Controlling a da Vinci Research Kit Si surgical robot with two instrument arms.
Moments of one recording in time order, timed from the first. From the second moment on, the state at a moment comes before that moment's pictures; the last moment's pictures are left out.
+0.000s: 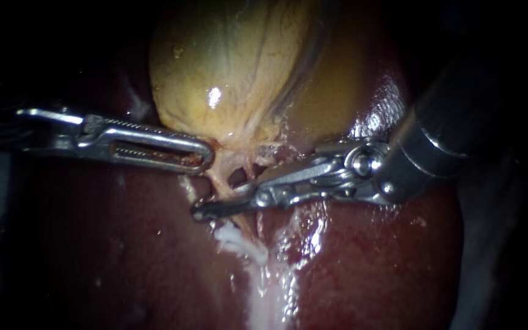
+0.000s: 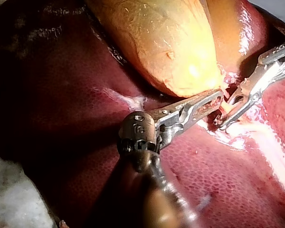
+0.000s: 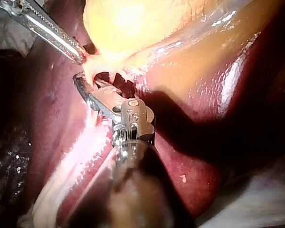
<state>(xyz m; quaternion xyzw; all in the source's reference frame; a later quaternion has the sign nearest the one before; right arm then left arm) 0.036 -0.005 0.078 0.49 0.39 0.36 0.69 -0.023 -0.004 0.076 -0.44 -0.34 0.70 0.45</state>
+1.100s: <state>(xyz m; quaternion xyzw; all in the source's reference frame) 0.036 -0.006 0.077 0.37 0.49 0.30 0.73 -0.023 -0.004 0.075 -0.45 -0.34 0.70 0.45</state>
